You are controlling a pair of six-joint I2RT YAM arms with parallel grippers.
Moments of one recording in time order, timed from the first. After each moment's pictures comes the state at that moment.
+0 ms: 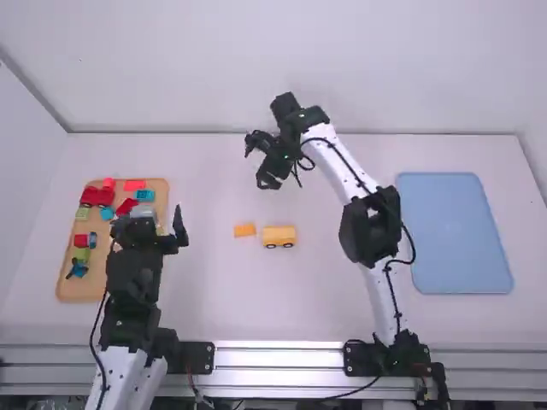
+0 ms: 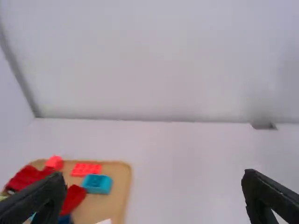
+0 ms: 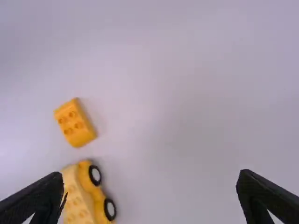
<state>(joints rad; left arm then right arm) 0.01 0.46 0.29 0.05 -0.12 0.04 0.47 2.34 2.24 -1.15 -0.39 -0.68</state>
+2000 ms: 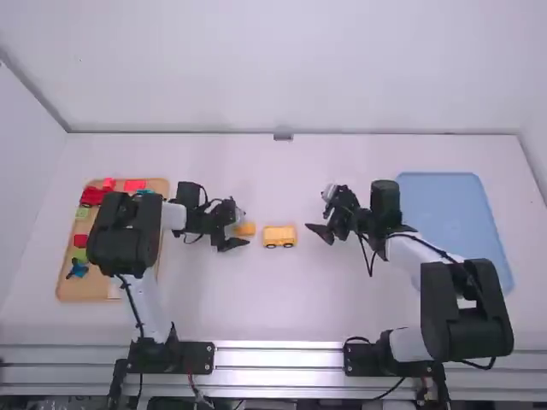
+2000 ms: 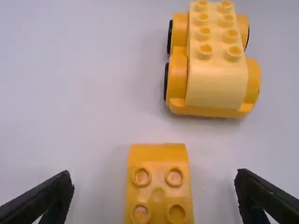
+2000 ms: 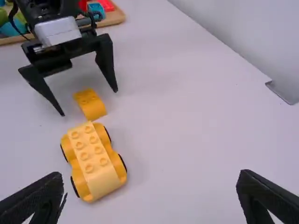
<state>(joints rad) 0.03 2.02 0.89 -0.07 0.94 1.22 0.12 1.55 0.63 0.23 -0.85 -0.66</state>
